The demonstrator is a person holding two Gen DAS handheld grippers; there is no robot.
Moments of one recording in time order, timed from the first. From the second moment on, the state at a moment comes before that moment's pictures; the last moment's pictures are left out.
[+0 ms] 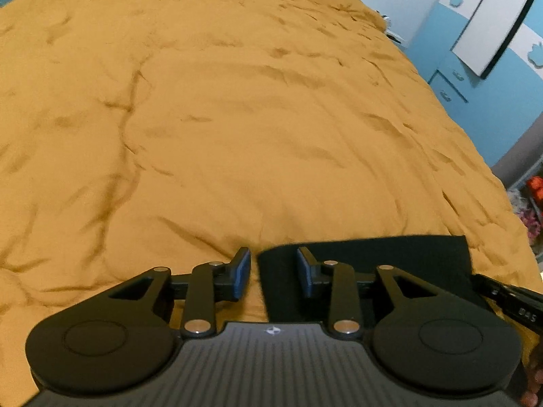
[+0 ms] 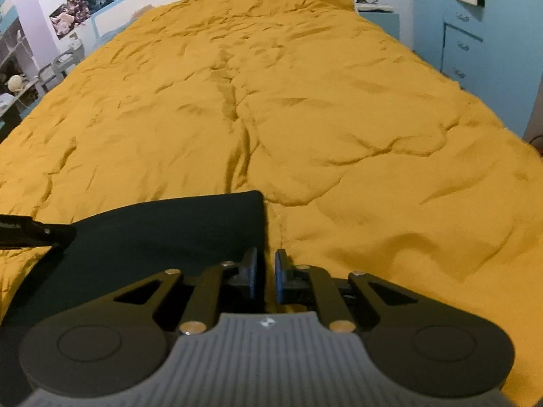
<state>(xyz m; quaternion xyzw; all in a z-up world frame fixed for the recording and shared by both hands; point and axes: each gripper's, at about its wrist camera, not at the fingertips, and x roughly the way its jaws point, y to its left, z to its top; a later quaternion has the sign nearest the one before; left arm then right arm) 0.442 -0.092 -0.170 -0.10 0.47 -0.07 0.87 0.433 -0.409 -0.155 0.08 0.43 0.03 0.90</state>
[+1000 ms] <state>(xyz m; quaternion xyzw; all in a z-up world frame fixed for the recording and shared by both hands) 0.377 -0.024 -0.173 -0.33 0.51 -0.10 0.79 0.401 -0.471 -0.151 0.34 0.51 0.07 0.78</state>
